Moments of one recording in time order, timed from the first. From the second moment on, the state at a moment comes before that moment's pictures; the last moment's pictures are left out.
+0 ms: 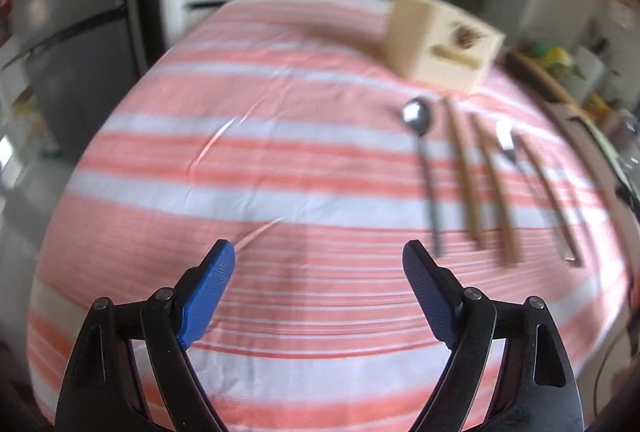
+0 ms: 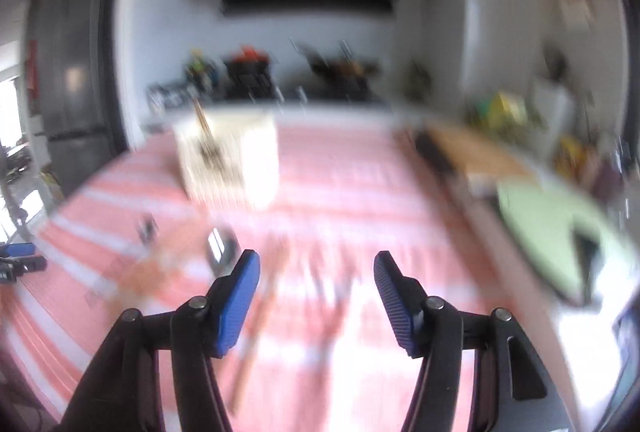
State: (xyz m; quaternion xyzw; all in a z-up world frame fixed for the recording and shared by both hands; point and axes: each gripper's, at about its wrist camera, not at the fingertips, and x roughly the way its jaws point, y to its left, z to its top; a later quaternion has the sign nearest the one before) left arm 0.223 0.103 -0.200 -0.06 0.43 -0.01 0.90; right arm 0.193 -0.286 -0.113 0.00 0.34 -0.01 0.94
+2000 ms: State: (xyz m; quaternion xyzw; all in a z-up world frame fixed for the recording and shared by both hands) left arm 0.283 0.102 -0.225 0.00 0.46 -0.01 0.89; right arm 0.220 -0.298 -0.194 0.02 0.45 -0.04 0.89
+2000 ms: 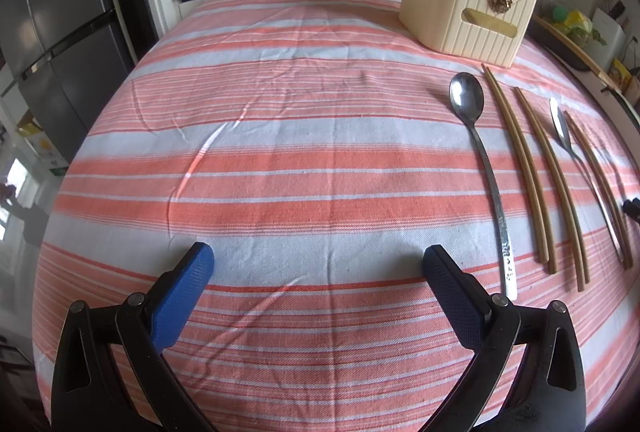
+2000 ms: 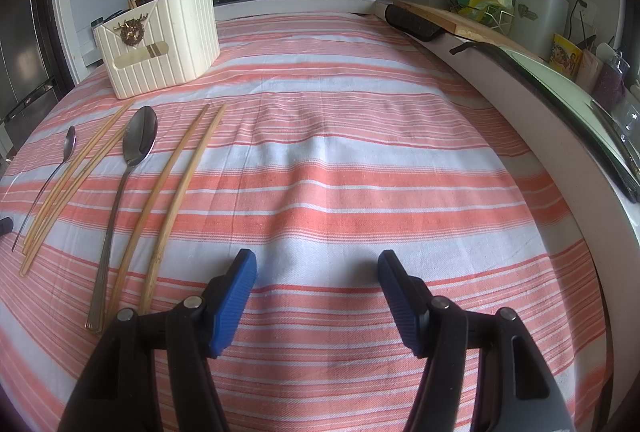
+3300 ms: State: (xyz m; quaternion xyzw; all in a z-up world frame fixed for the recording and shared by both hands) left arm 0.279 0.101 -0.224 0.00 0.46 -0.01 0.89; right arm 0.220 -0.297 -0.194 0.02 0.45 -0.04 0.89
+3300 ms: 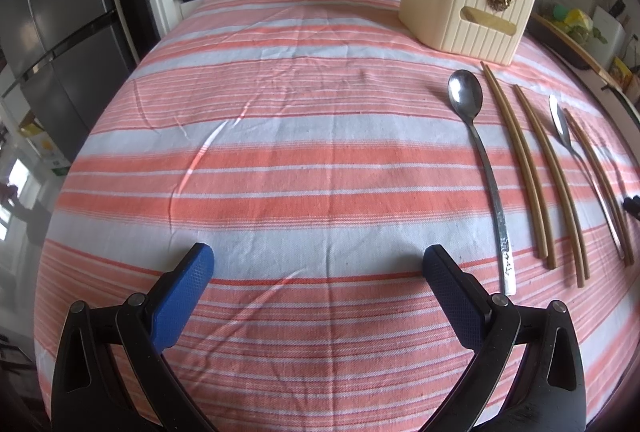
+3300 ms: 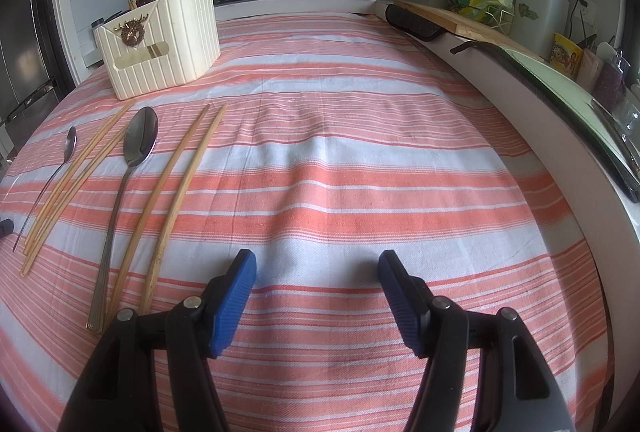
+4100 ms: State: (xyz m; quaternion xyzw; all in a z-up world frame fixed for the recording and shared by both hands) left arm 0.331 0.023 -0.203 0.02 0.46 -0.08 0.88; right arm 0.220 -0.298 -0.193 0.02 0.45 -0.04 0.89
